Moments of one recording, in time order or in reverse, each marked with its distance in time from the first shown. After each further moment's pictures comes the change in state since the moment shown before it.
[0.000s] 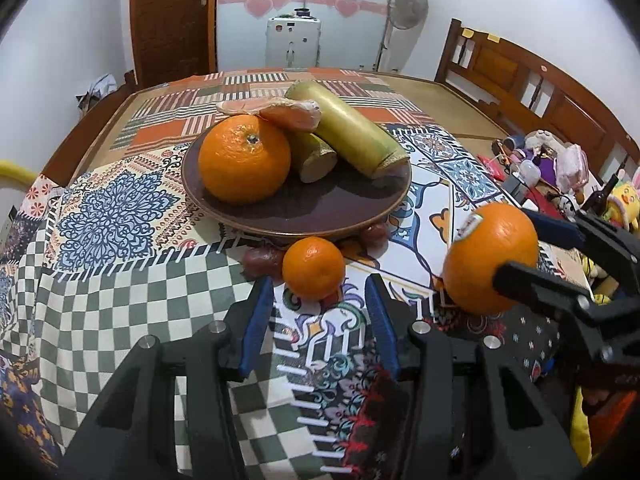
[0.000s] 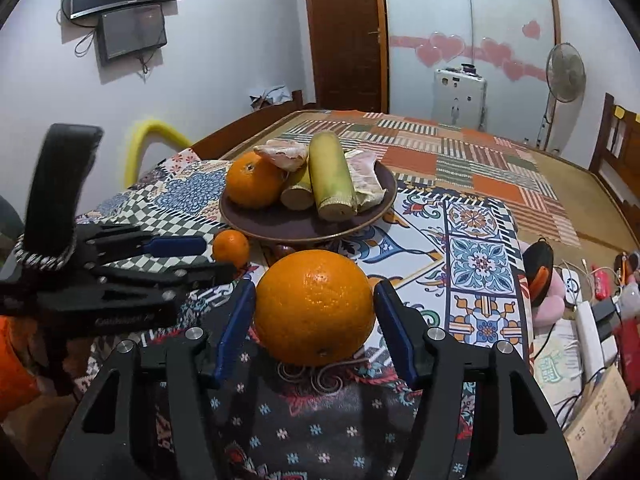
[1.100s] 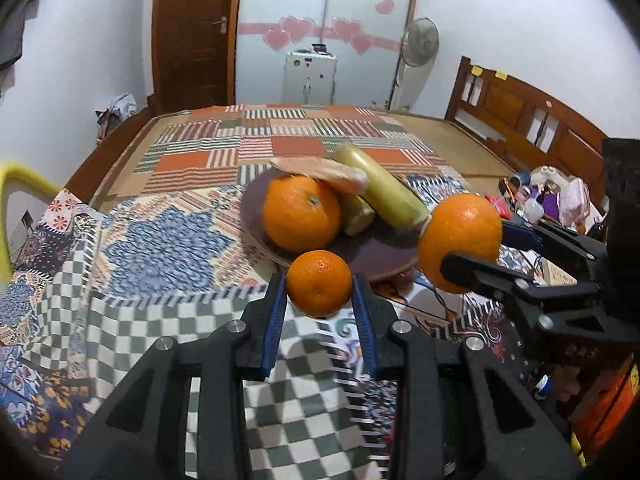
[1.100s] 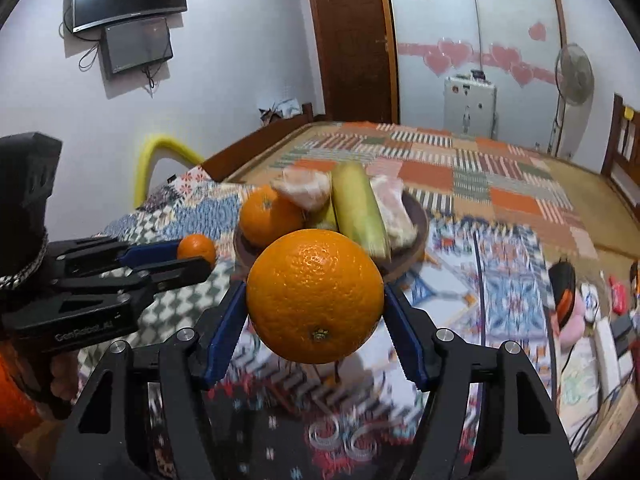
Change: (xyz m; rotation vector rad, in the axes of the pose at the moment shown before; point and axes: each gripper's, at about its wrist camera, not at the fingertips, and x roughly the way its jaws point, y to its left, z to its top) left arm -0.044 0.037 0.013 -0.038 -0.138 0.029; right arm 0.029 0.015 0.041 0.011 -0.051 0.034
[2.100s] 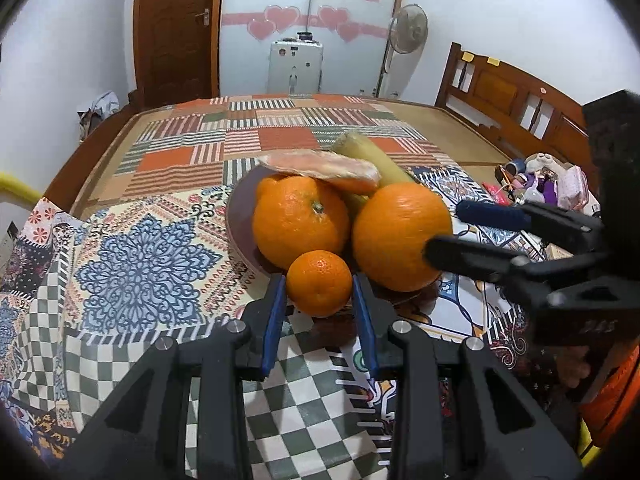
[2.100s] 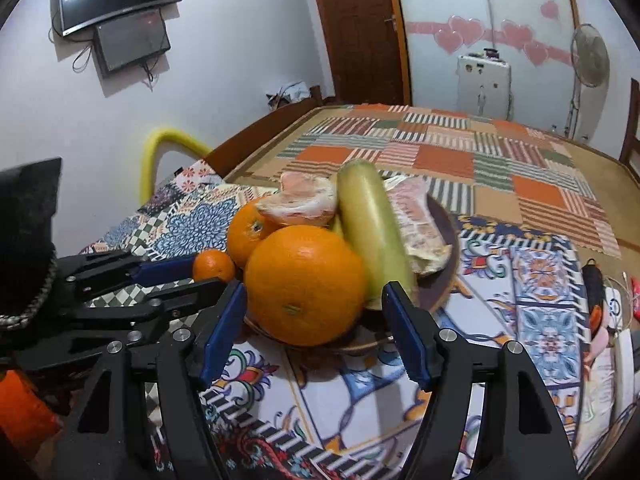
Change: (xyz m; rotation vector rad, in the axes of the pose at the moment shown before) left arm 0.052 0.003 0.009 0.044 0.047 -0.047; right arm 0.029 -0.013 0.016 0.039 0.063 0.058
